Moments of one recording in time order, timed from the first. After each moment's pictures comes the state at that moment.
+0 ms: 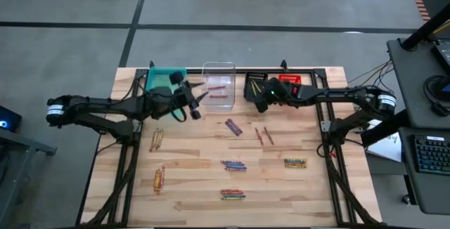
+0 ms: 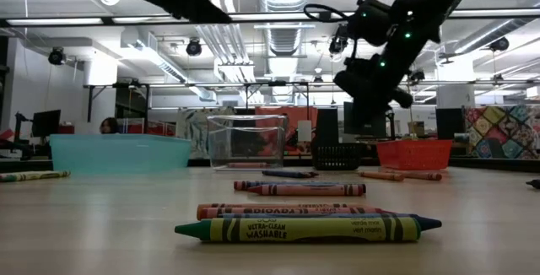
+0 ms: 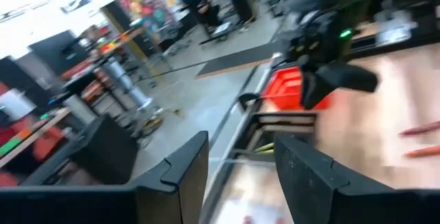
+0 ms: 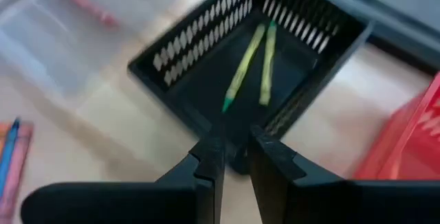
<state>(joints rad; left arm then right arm) 0.12 1.09 0.74 0.19 -0.48 0.42 -0.41 1.43 0.79 -0.25 0.29 0.40</state>
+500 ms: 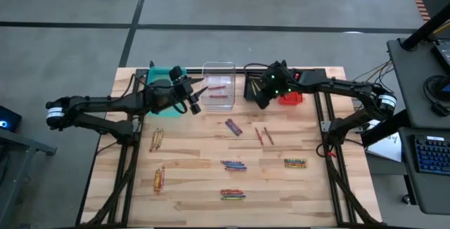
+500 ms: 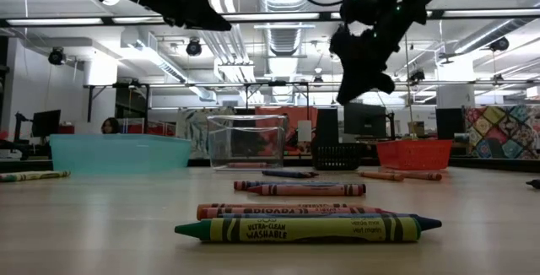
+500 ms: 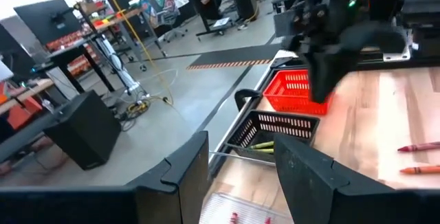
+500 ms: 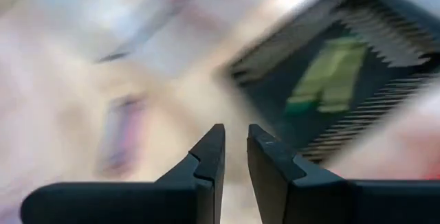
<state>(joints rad) 0.21 1.09 0.74 0.18 -0.38 0.27 -0.49 1.42 1.02 -0.50 -0.17 0.32</state>
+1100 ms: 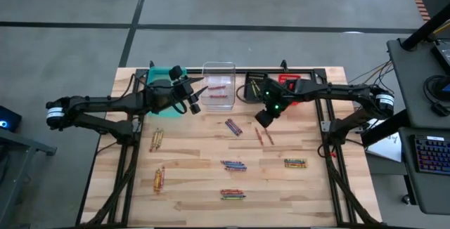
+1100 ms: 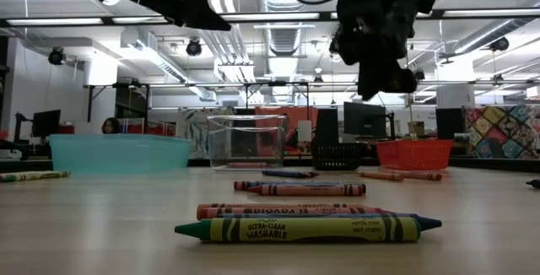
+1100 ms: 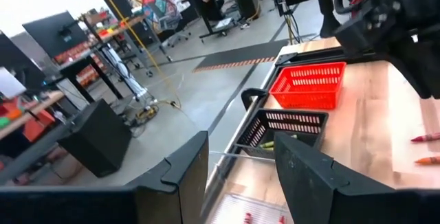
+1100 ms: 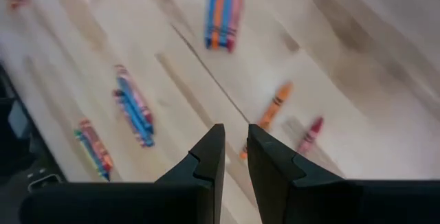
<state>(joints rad) 0.21 1.09 0.74 0.19 -0.38 0.36 -0.32 1.44 1.05 -0.74 -0.37 0.55</state>
